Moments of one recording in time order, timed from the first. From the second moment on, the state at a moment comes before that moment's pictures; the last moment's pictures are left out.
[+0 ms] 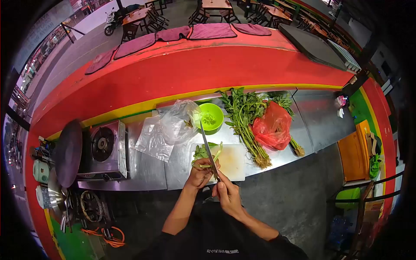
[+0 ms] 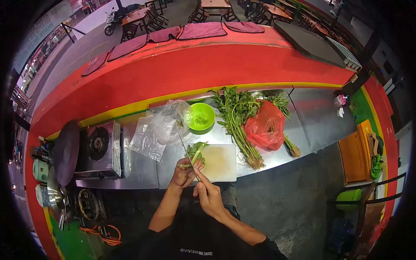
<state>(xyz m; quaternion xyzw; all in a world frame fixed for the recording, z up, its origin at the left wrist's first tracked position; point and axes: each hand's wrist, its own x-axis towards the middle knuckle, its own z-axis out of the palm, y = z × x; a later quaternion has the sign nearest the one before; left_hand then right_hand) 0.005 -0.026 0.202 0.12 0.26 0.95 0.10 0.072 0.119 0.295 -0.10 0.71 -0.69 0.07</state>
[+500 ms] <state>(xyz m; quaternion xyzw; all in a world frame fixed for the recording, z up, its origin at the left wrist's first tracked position) 0.000 -0.024 0.207 0.11 0.29 0.95 0.07 0.070 0.121 0.298 -0.11 0.72 -0.68 0.07</state>
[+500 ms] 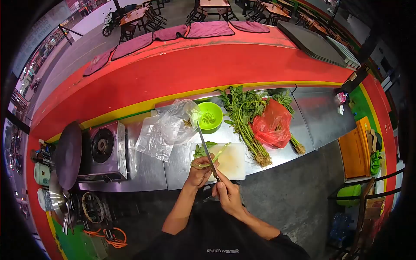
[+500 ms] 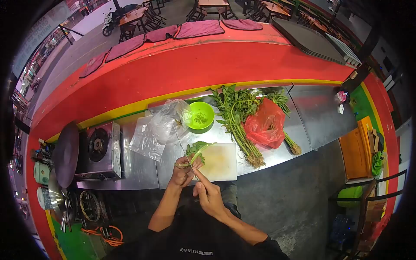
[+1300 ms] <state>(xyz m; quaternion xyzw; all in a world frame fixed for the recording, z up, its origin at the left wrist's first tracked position) -0.013 -0.028 0.216 0.10 0.34 0.93 0.04 0.059 0.120 0.284 -0.13 0.74 -0.65 0.08</state>
